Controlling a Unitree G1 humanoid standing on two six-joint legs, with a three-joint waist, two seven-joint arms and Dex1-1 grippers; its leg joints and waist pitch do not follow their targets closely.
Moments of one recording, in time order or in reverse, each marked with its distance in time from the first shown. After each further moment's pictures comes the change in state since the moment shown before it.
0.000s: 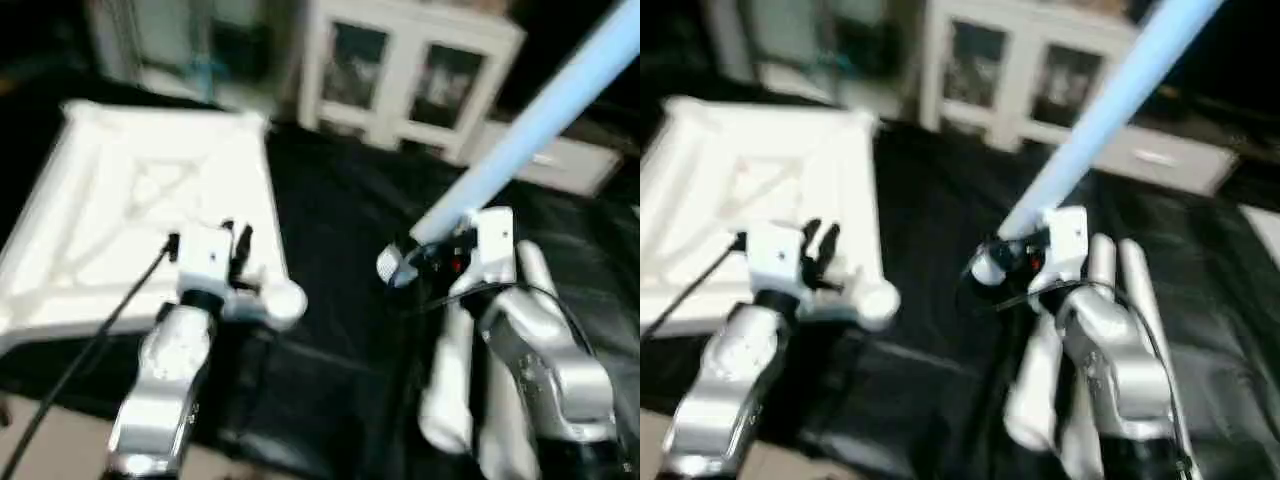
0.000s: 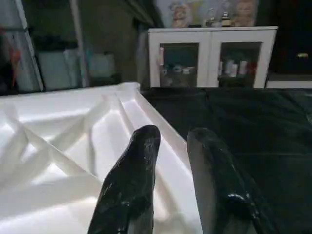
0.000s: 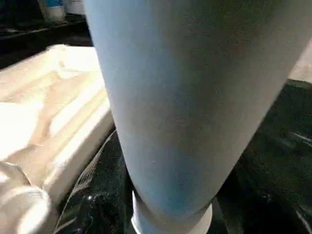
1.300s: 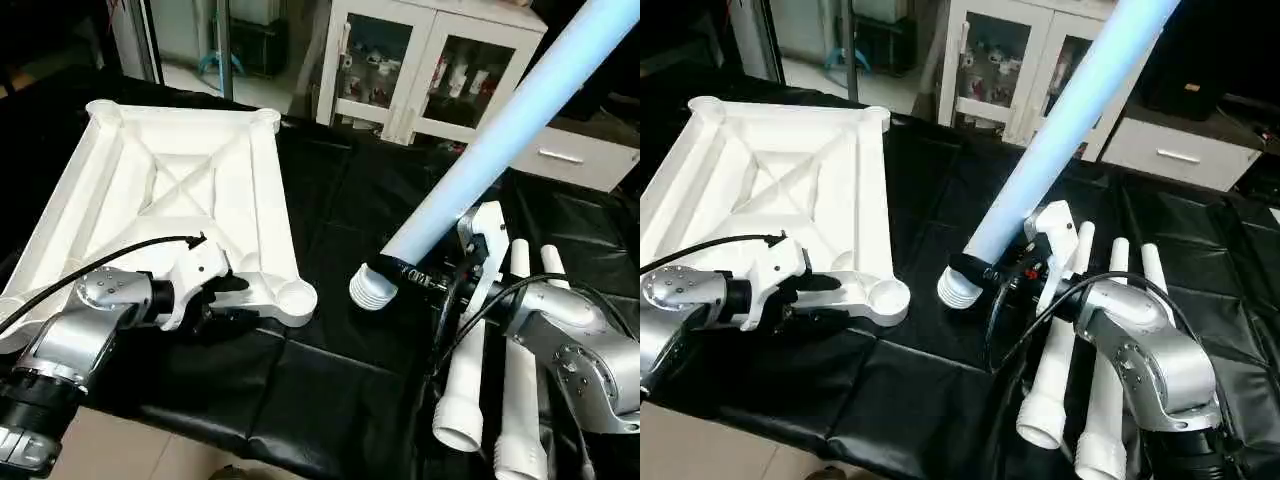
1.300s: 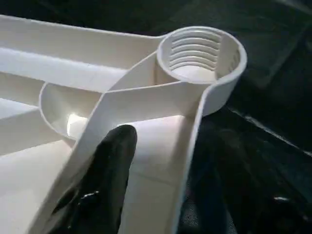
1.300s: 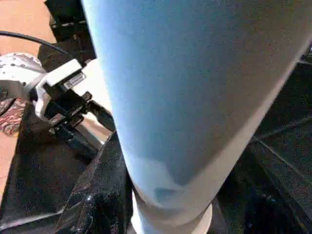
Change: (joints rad) left arm -0.311 0.475 -0.179 0.488 -0.112 0.018 -0.911; right arm -0.025 -0.234 0.049 -0.079 0.171 0.085 0.387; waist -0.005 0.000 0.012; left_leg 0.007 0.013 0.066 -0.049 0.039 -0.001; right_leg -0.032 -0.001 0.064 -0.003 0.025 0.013
